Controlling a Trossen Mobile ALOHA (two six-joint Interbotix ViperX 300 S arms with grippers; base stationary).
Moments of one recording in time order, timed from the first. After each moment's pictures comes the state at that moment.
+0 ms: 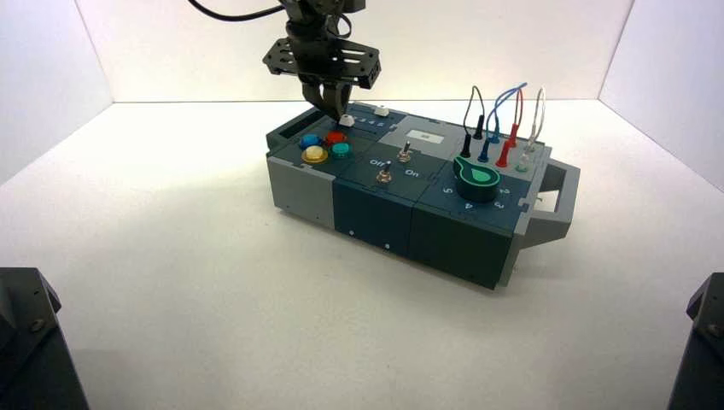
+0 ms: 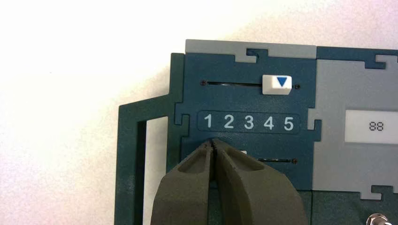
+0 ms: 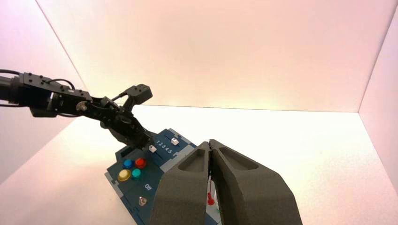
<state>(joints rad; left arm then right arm) -0.58 0.34 0.40 0.08 0.40 -0.18 0.20 -1.57 1.15 0.19 0.65 -0.02</state>
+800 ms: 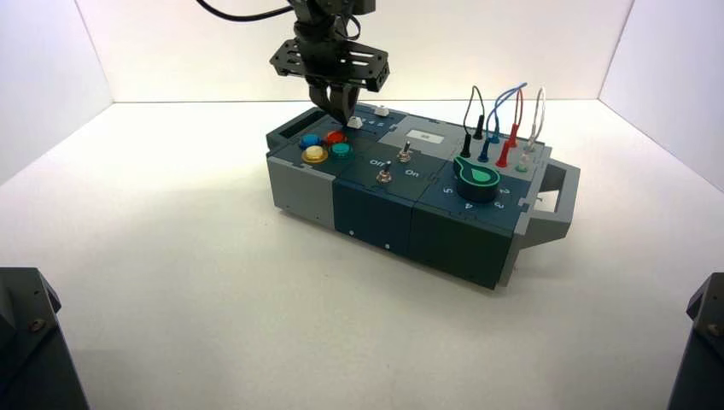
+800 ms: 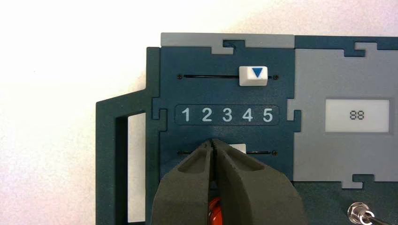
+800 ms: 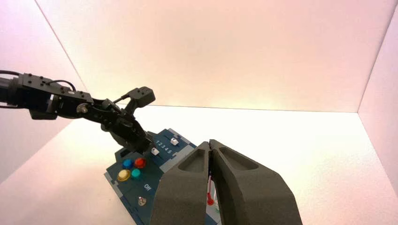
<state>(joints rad) -0.61 0.34 0.40 0.08 0.43 -0.18 0.20 -1.57 1.15 0.19 0.65 -0.02</state>
